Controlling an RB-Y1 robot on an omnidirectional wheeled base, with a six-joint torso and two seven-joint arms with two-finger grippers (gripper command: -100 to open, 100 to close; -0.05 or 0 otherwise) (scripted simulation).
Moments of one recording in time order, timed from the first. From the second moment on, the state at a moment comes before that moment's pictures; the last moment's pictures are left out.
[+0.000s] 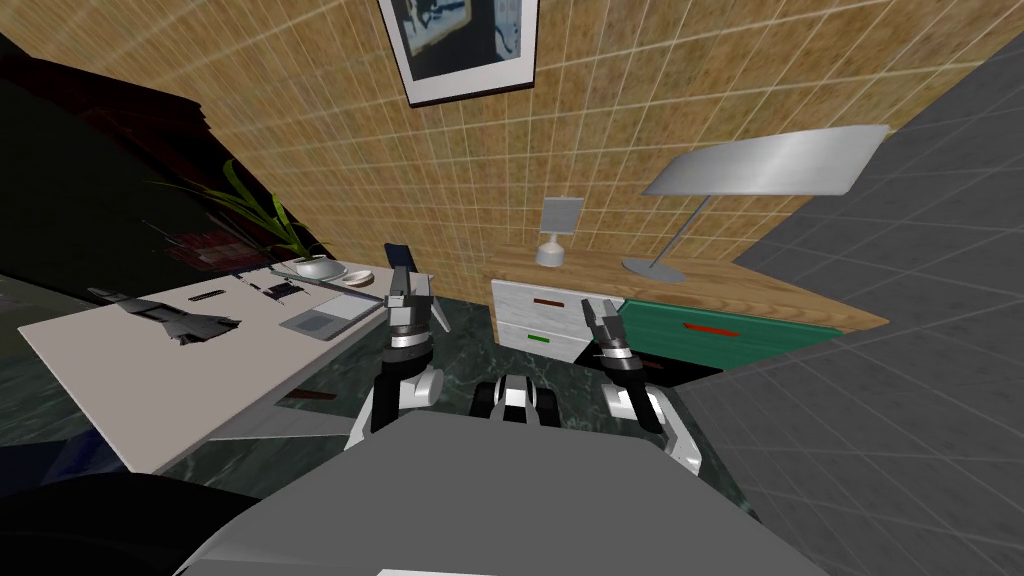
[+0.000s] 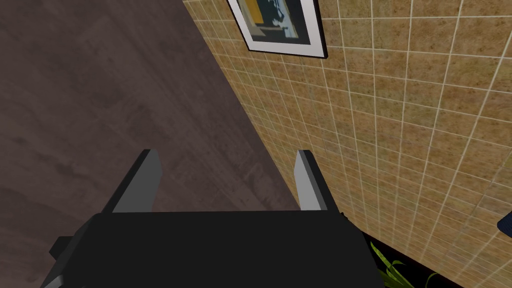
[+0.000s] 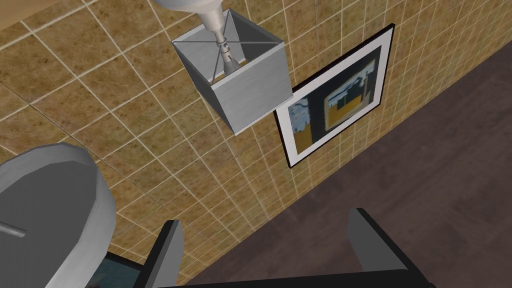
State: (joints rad) left arm 0.52 -0.01 -0.03 -2.34 -0.03 -0.54 -0.16; right arm 0.38 -0.21 -0.02 -1.98 0.23 -0.53 0.75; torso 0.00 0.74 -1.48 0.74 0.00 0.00
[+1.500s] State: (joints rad) left arm 0.52 -0.01 -0.03 -2.34 -0.03 -0.54 -0.16; right arm 0.33 -0.23 -0.02 -1.85 0.34 -0.48 1.13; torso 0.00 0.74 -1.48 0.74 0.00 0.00
